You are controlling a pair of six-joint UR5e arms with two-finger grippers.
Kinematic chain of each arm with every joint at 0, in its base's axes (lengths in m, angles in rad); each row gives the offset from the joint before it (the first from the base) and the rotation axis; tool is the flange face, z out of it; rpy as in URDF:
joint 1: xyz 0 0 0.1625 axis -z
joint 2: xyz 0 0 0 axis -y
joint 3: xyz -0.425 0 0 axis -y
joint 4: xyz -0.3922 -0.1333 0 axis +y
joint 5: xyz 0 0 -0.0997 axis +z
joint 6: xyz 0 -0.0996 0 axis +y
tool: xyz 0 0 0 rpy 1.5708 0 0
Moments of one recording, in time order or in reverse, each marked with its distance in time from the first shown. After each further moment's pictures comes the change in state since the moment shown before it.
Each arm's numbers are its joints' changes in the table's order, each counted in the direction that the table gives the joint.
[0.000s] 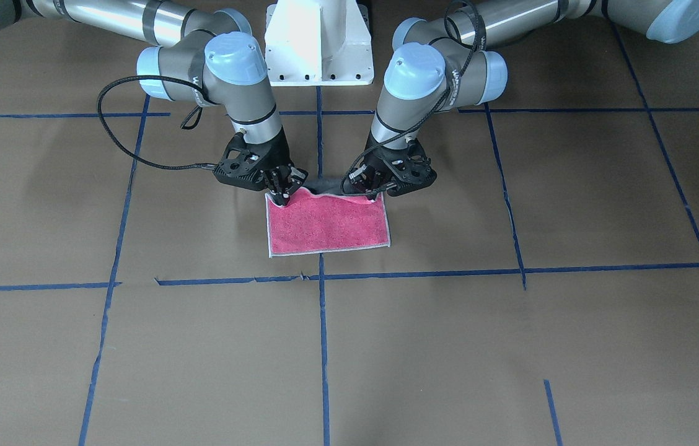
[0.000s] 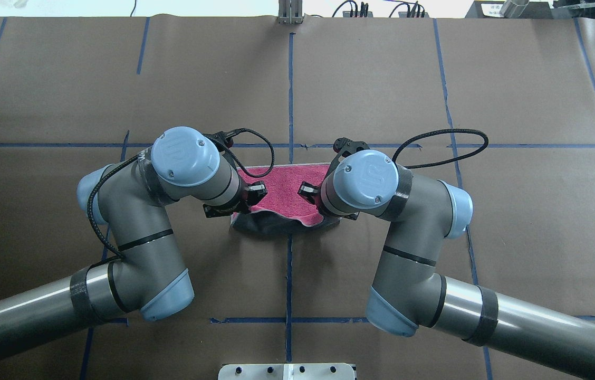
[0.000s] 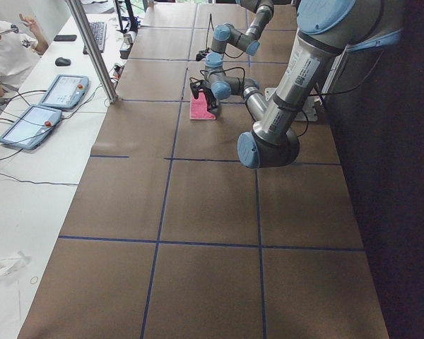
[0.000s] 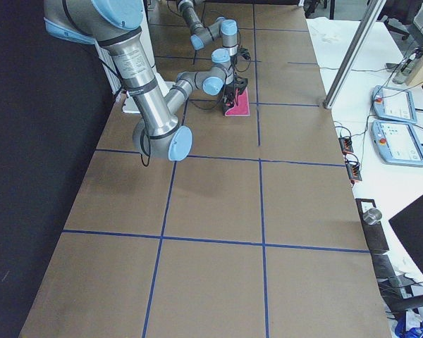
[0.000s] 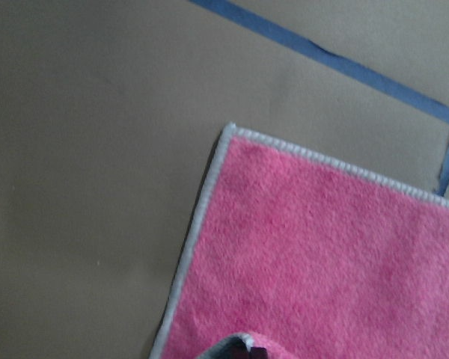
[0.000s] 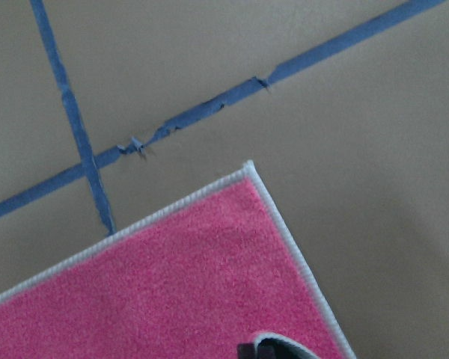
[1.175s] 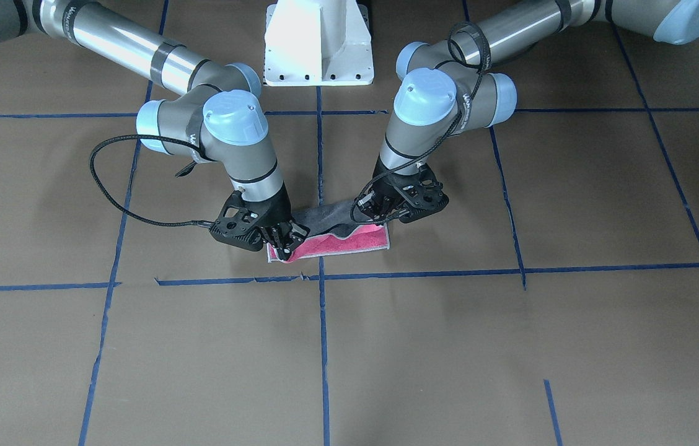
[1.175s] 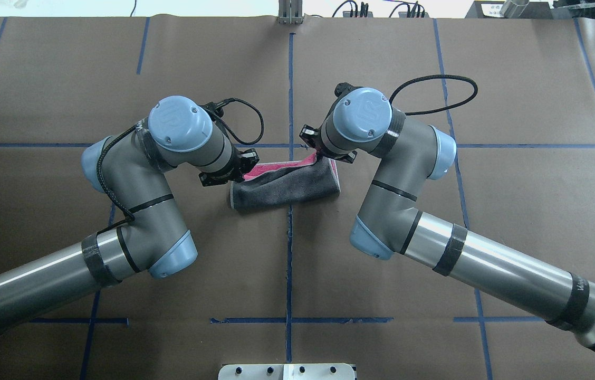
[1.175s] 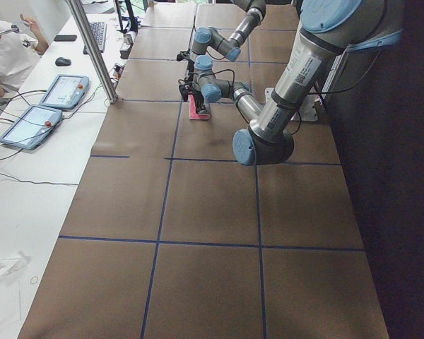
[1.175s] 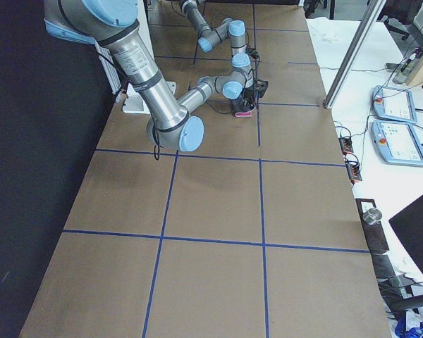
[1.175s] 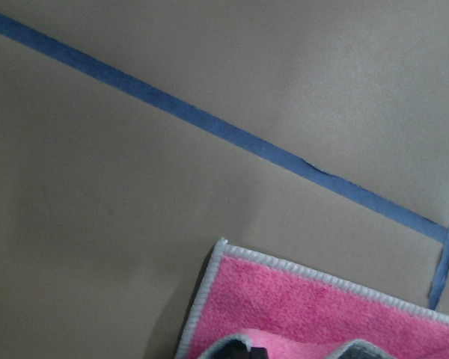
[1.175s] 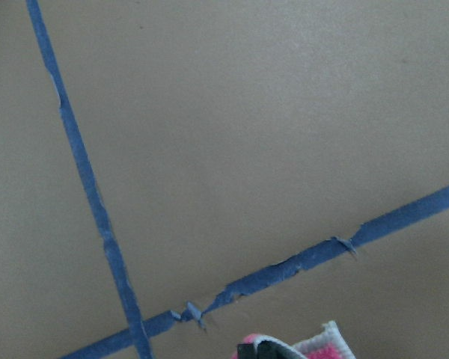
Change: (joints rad) left arm 0.049 -0.041 0.112 0.072 0.000 0.004; right arm -0.097 0.122 -0.263 -0.160 -0.029 0.026
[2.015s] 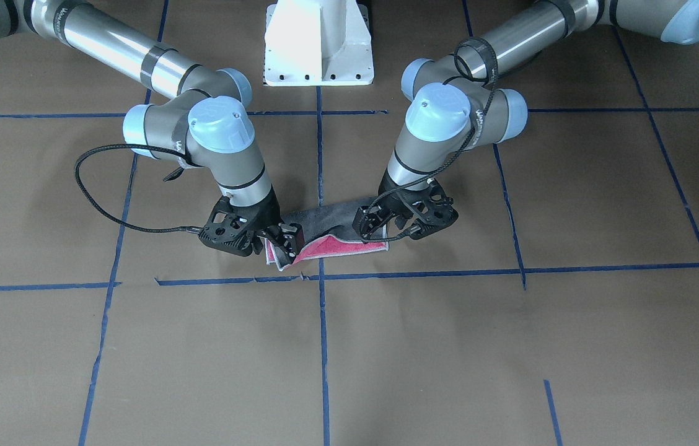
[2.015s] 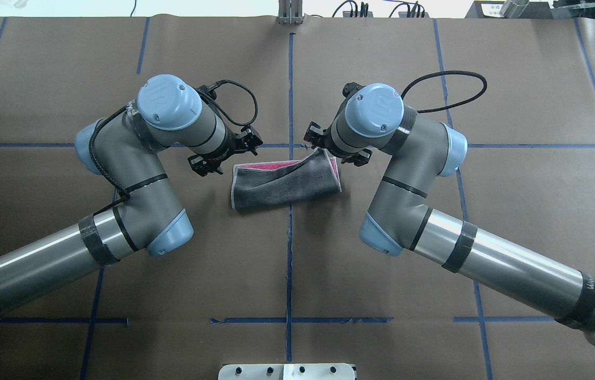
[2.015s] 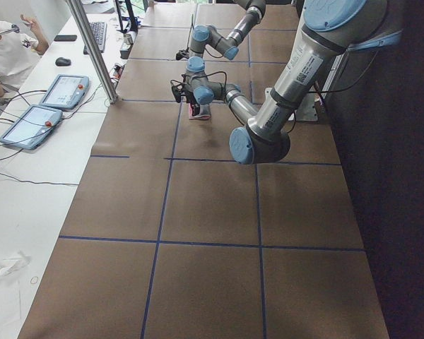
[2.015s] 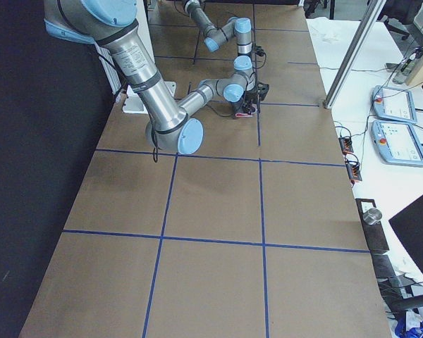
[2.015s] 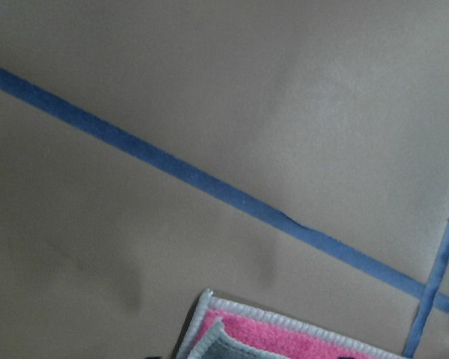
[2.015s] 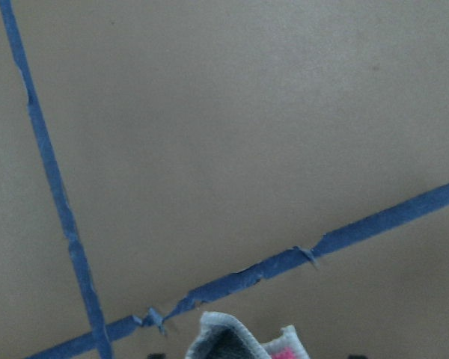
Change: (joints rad) left arm 0.060 0.000 0.033 0.068 0.070 0.027; right arm -0.027 -0.043 0.030 0.002 -0.067 0.038
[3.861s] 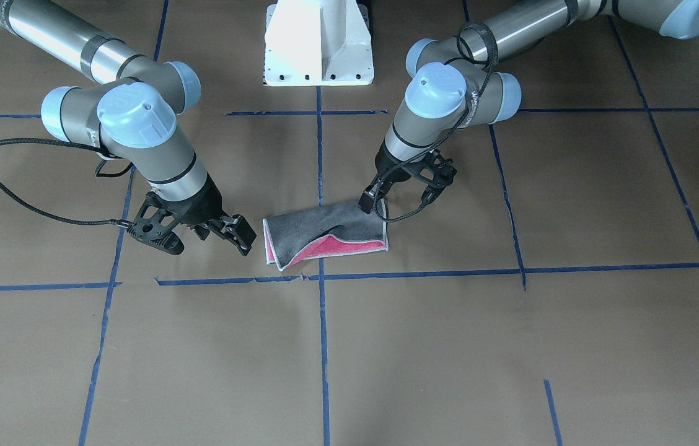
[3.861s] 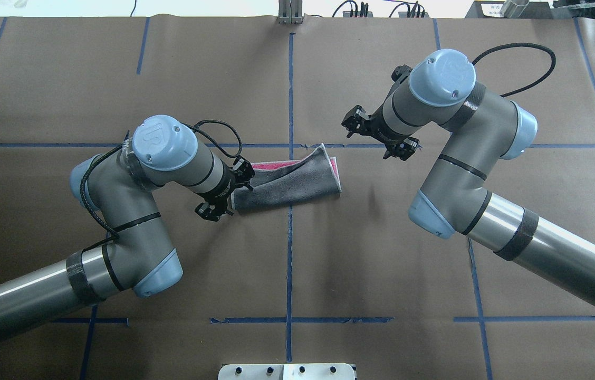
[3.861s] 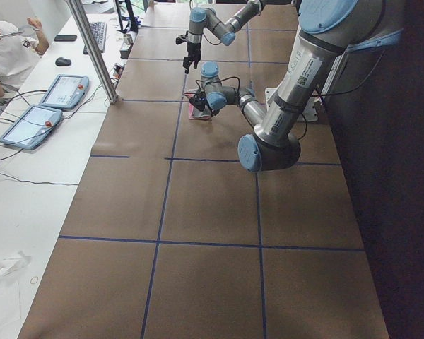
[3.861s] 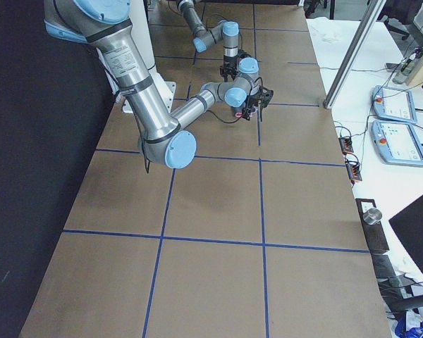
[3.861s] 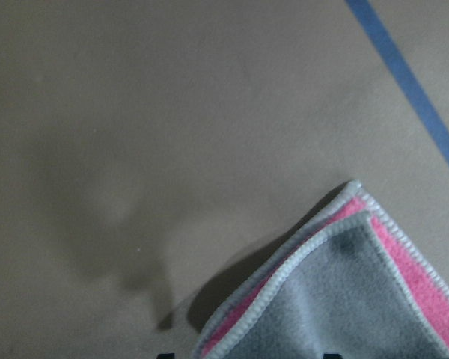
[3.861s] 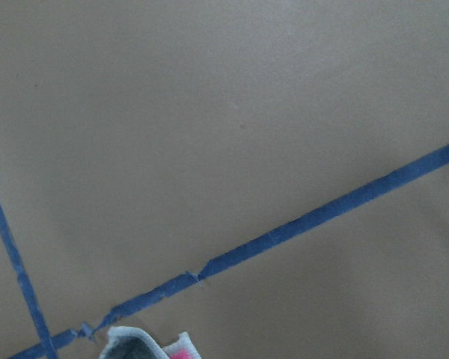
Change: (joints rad) left arm -0.107 0.076 -0.100 -0.001 0.008 0.492; right arm -0.090 -0.122 0.156 0.070 -0.141 0.003
